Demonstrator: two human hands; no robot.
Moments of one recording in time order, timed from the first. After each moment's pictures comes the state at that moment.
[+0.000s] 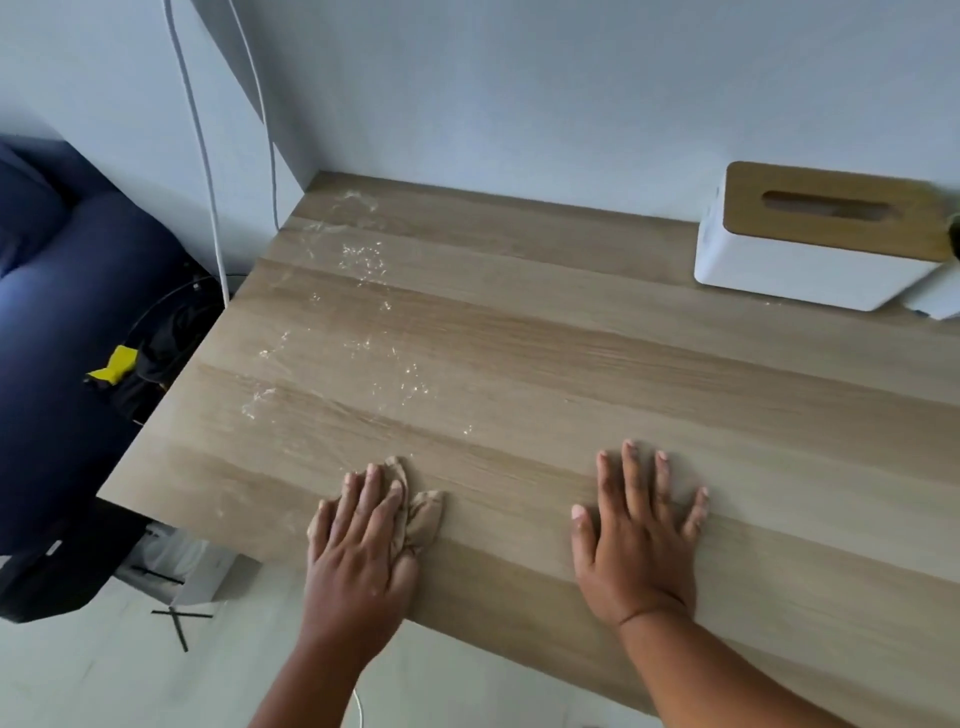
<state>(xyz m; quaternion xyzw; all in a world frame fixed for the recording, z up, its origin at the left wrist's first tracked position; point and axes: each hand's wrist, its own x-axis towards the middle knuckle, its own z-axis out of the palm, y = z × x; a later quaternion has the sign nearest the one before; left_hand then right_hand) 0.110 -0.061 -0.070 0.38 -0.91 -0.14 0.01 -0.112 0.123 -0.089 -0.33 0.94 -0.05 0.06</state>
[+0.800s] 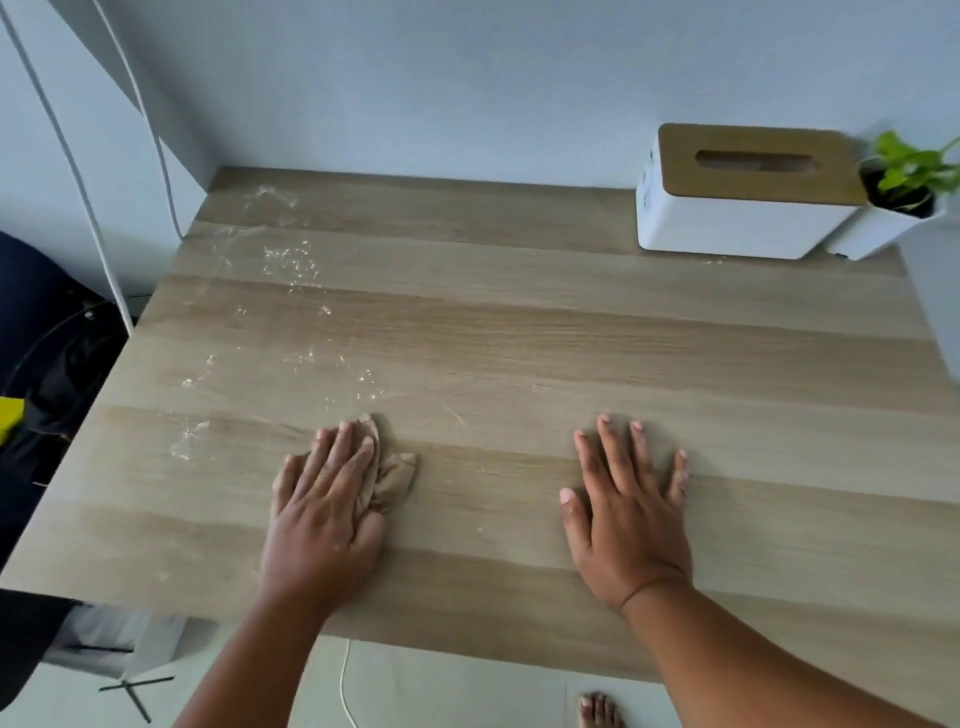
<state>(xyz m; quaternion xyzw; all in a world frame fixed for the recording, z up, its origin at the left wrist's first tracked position) 0.079 -0.141 -0.076 0.28 -0.95 -0.15 0.01 -0.112 0.122 -0.088 -0.32 0.95 -0.03 0.06</state>
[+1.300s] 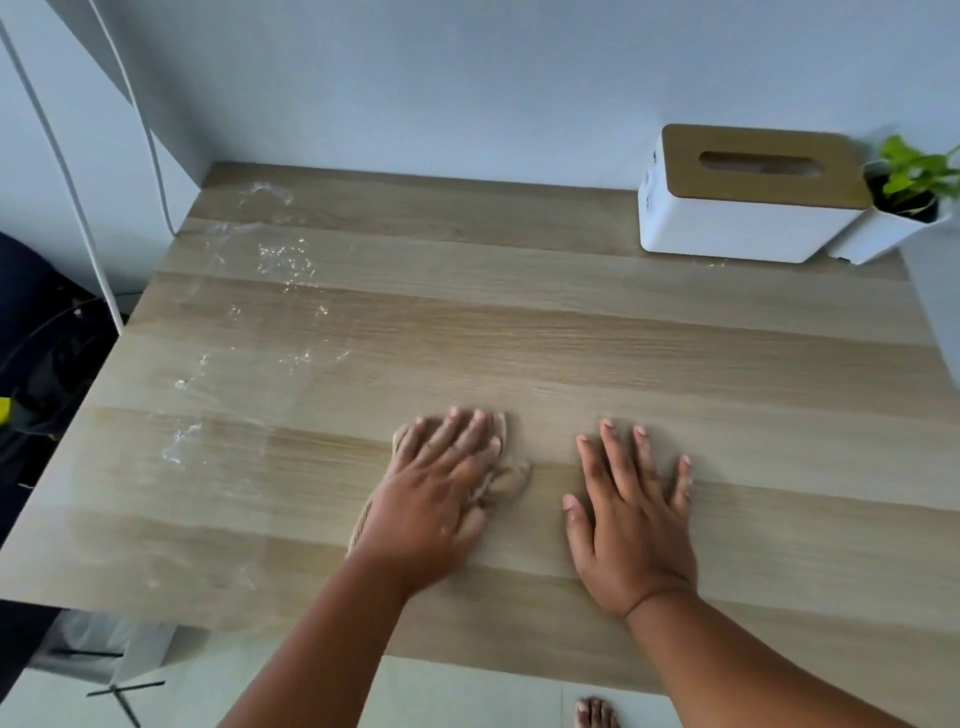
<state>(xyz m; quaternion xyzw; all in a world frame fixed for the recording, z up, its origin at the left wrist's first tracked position) 0.001 -0.097 -0.076 0.07 -0.99 -0.15 -0.02 -0.112 0.123 -0.088 -0.32 0.95 -0.02 0.06</state>
